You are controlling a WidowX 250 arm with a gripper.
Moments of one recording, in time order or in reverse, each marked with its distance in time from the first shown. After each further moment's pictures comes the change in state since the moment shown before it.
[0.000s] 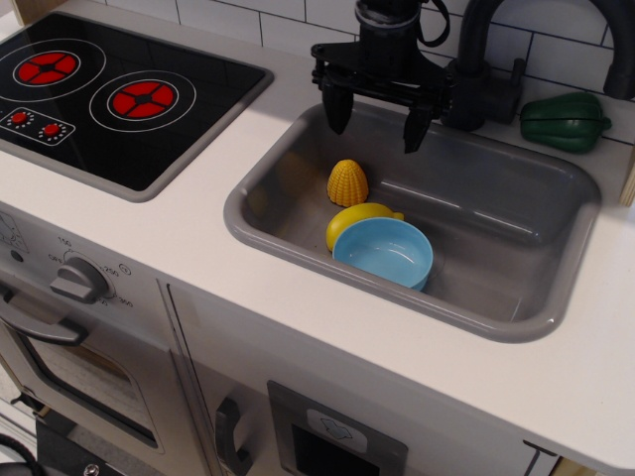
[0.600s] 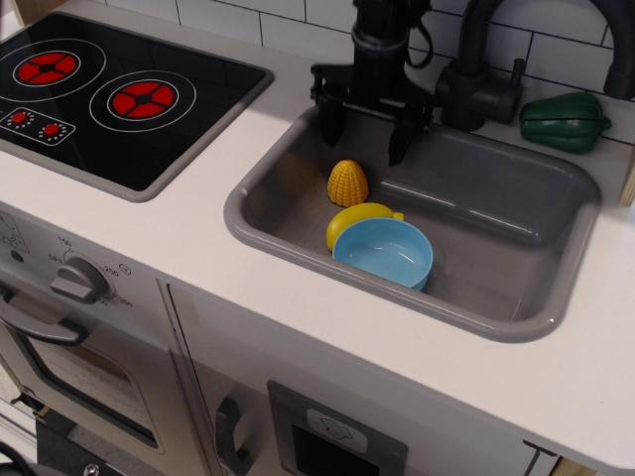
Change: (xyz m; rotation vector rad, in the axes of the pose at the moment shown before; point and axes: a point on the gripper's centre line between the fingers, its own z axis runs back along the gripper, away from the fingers) arm 0.021 0.012 -0.050 0.025 0.078 -0.037
